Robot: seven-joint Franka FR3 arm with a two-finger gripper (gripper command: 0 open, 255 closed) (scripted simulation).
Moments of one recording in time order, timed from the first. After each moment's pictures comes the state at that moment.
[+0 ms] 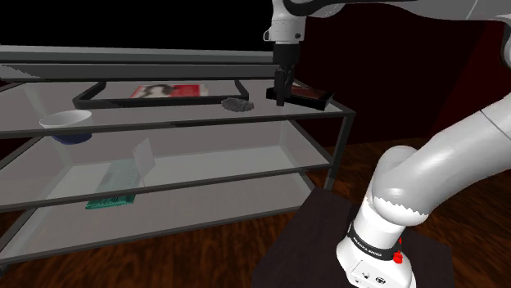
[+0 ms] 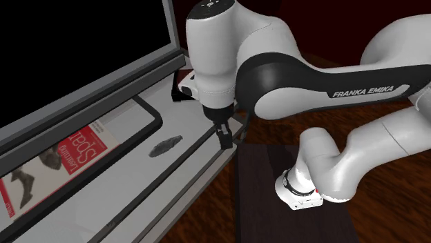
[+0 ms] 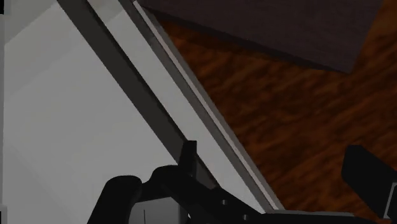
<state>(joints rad) 0.05 -0.57 -0.07 -2.17 -0.05 1.54 -0.30</state>
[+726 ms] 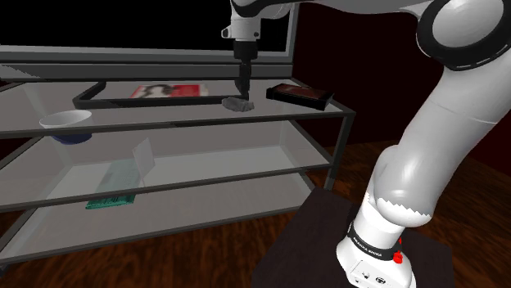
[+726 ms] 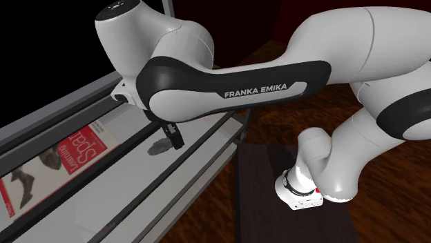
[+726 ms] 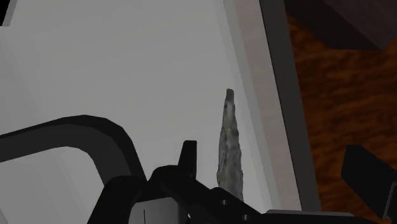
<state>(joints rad) 0.12 -0.16 -0.13 -1.81 -0.02 1.62 -0.62</state>
